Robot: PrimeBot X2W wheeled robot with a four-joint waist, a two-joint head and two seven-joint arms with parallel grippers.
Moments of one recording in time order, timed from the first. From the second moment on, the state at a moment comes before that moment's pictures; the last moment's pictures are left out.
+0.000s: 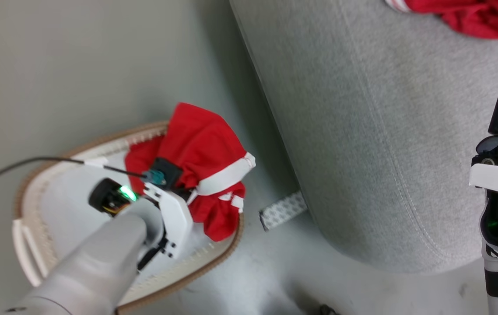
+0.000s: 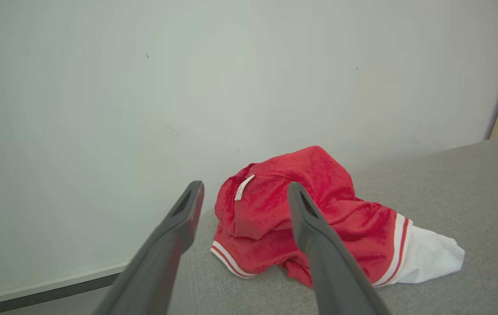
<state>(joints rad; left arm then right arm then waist) -0.97 0.28 -1.28 1.01 -0.83 -0.13 -0.13 -0.53 -0.05 -0.03 0.00 0.52 0.13 -0.26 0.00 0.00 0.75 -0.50</state>
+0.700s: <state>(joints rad) -0.84 0.17 -1.18 0.92 -0.90 -0.13 -0.26 -0.38 -0.14 0.01 0.08 0.47 0.13 -0.26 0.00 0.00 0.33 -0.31</state>
